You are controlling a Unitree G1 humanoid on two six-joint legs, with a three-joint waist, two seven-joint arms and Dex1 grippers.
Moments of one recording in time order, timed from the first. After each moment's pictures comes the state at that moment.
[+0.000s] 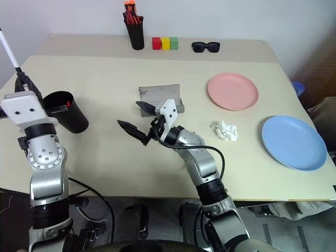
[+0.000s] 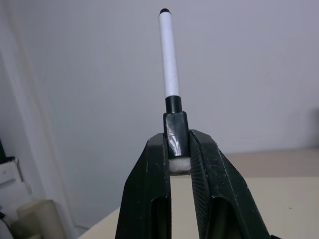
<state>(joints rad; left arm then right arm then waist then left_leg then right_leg) -0.19 0.23 0.31 -0.31 0.18 0.03 0.27 -0.43 0.00 0.22 0.04 0.37 0.15 0.73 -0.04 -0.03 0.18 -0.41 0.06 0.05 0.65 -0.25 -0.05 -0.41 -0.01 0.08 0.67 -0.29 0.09</state>
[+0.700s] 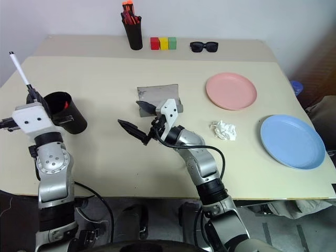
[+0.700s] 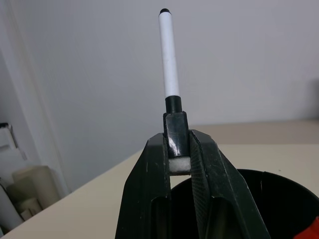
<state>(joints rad) -0.16 0.16 0.33 -0.23 0.16 -0.01 0.28 -0.43 0.00 0.22 0.04 0.37 0.15 0.73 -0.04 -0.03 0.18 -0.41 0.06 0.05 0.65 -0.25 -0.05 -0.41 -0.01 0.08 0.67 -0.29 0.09</state>
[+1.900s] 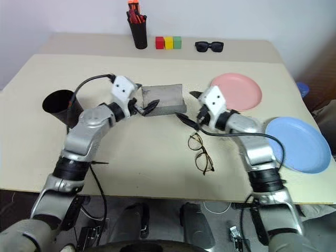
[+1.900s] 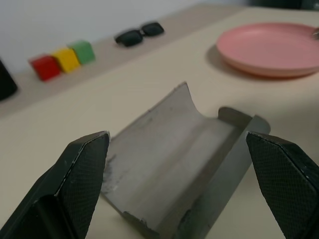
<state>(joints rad) -0.70 0.33 -0.14 0.18 -0.16 0.40 -0.54 -0.42 -0.58 0.02 -0.07 0.28 0.25 0.80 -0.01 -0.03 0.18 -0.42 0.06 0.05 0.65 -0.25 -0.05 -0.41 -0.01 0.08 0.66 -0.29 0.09</state>
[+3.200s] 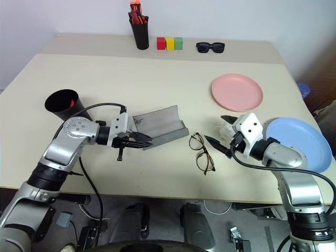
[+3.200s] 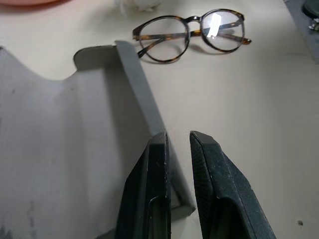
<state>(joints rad) -0.51 0.60 -0.24 0.00 -0.19 0.27 -1.27 -0.06 -0.69 -0.17 -0.31 0.34 0.33 0.80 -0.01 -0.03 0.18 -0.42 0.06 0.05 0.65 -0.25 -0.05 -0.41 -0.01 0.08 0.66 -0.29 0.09</state>
